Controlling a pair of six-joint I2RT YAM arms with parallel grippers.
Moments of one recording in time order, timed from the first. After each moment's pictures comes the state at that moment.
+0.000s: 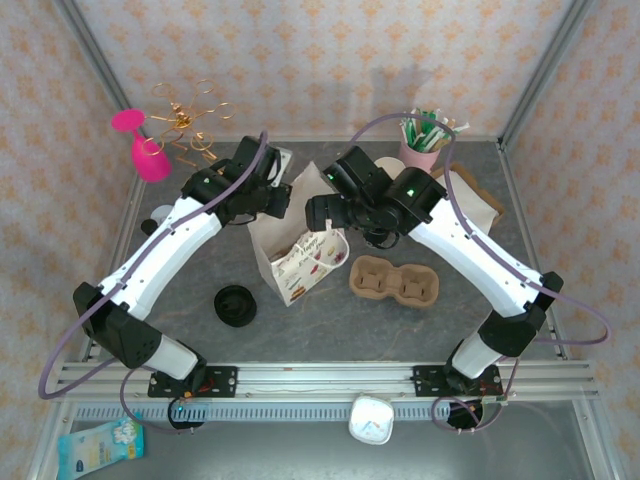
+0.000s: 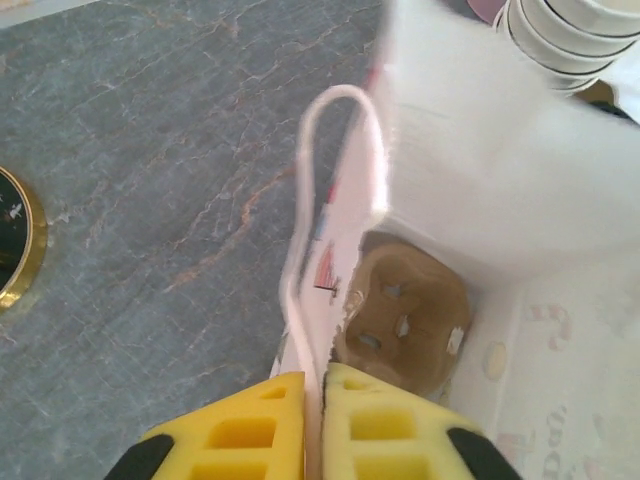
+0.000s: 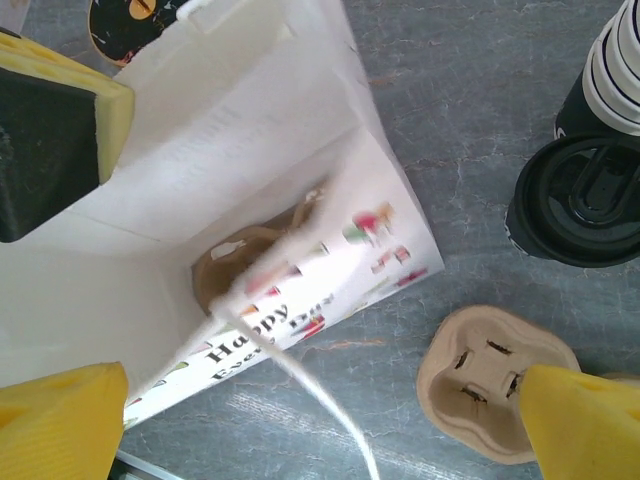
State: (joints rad) left arm -0.49 1.49 1.58 -0.96 -0.06 -0.19; right arm 0.88 1.59 1.91 -1.28 0.18 0.63
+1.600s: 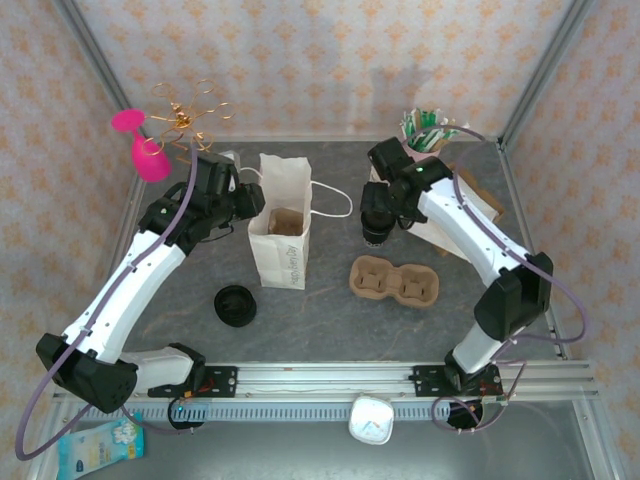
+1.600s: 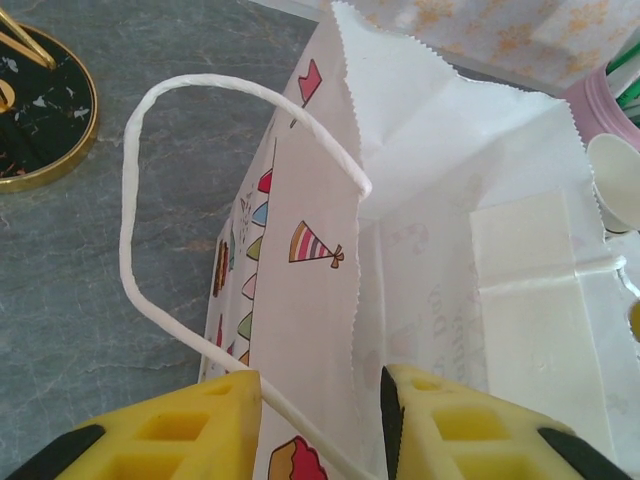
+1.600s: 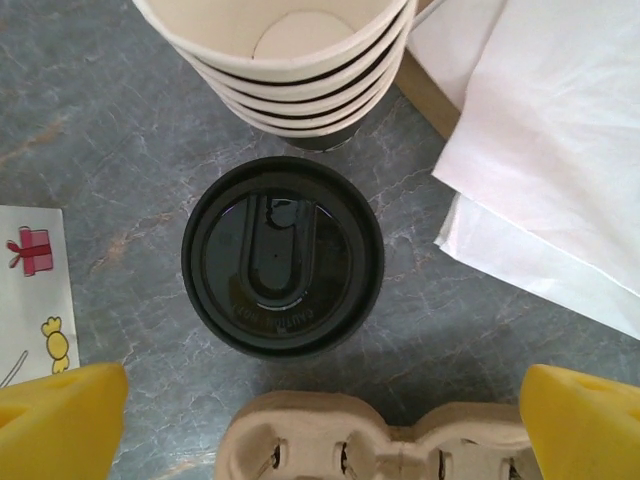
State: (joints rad) left arm -0.37 1.23 1.34 -0.83 -0.05 -0.57; right arm 0.50 1.65 1.61 -1.14 0.22 0.64
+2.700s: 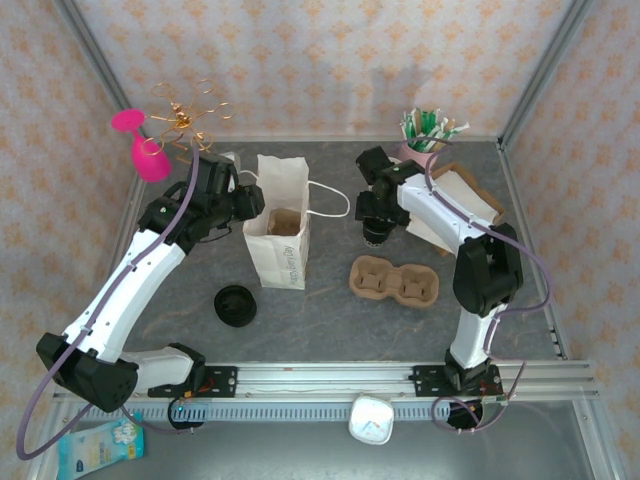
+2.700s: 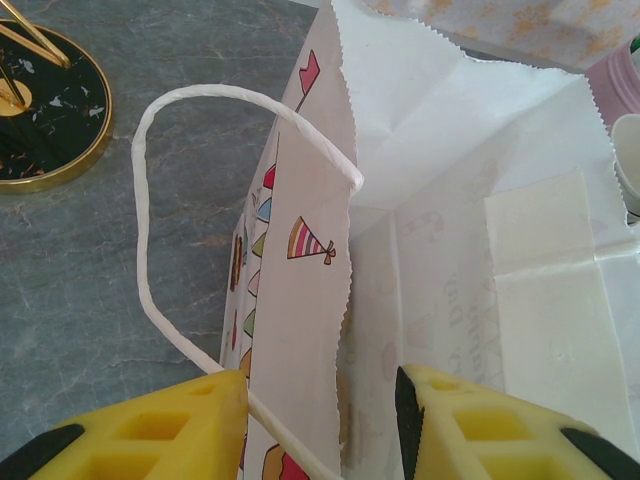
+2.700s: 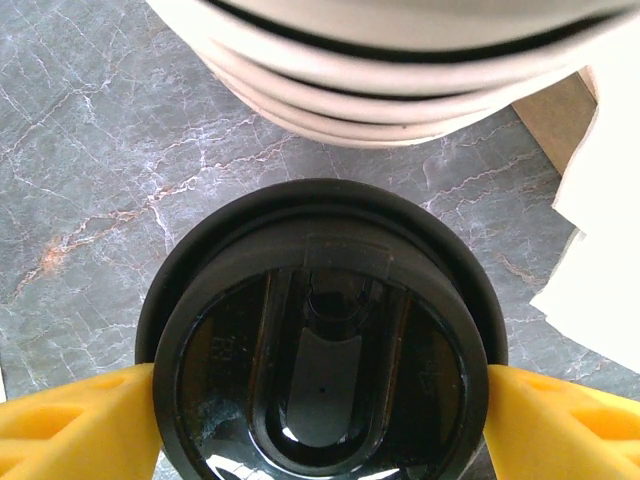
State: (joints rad) left arm -0.36 1.23 1.35 -0.86 -0.06 -0.53; right arm 0.48 1.84 1.59 -1.03 0.15 0.57
